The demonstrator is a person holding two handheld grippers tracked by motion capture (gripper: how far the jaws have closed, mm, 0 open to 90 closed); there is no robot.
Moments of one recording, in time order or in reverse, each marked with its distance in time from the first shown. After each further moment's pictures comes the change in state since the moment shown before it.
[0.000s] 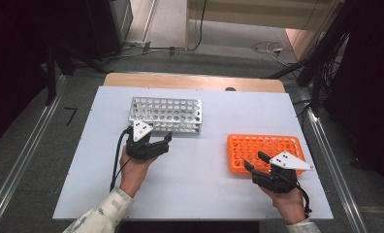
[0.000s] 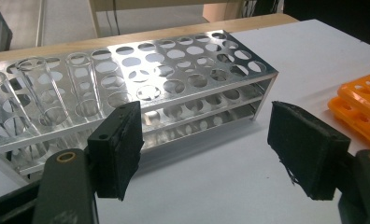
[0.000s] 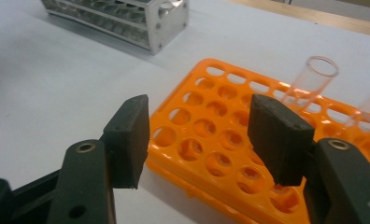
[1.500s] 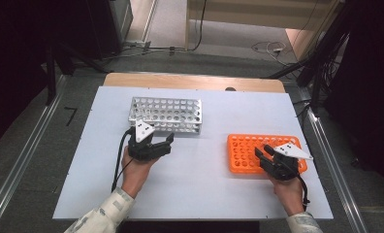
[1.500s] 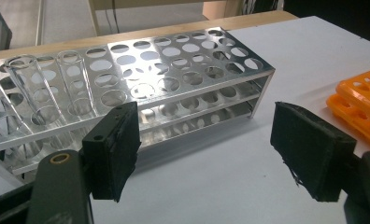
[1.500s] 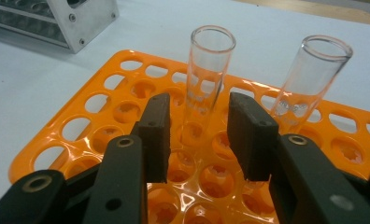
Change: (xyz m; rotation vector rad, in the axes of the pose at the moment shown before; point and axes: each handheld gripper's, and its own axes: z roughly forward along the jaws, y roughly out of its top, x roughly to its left) left arm -0.005 -0.001 0.001 0.009 0.001 0.007; right arm -0.037 -0.008 0.032 0.014 -0.154 0.077
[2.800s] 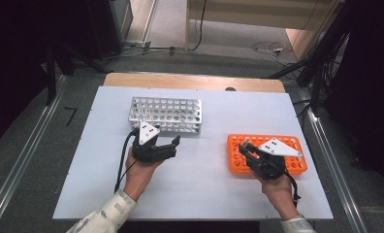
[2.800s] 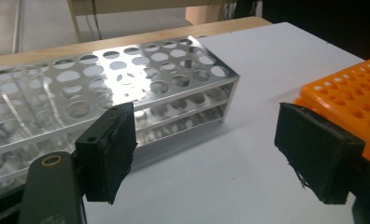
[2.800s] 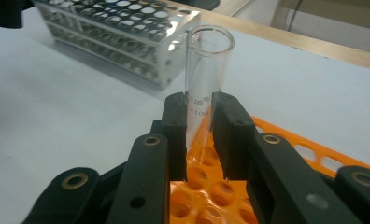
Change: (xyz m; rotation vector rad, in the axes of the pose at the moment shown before) left arm -0.018 0.005 -0.006 -0.016 -0.076 0.016; right arm 0.053 0.037 -0.017 -0.060 0.163 -0.099
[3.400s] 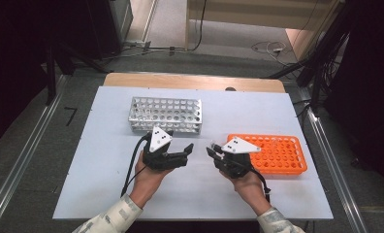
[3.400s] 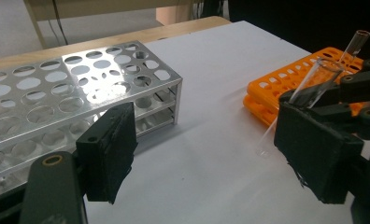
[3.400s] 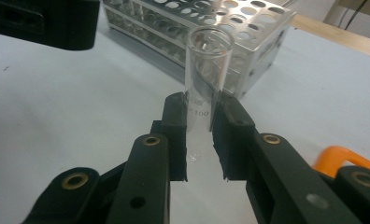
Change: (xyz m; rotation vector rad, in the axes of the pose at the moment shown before) left arm -0.029 0.003 -0.003 0.001 -0.105 0.039; right arm 0.059 0.014 0.049 0.052 0.126 -0.088
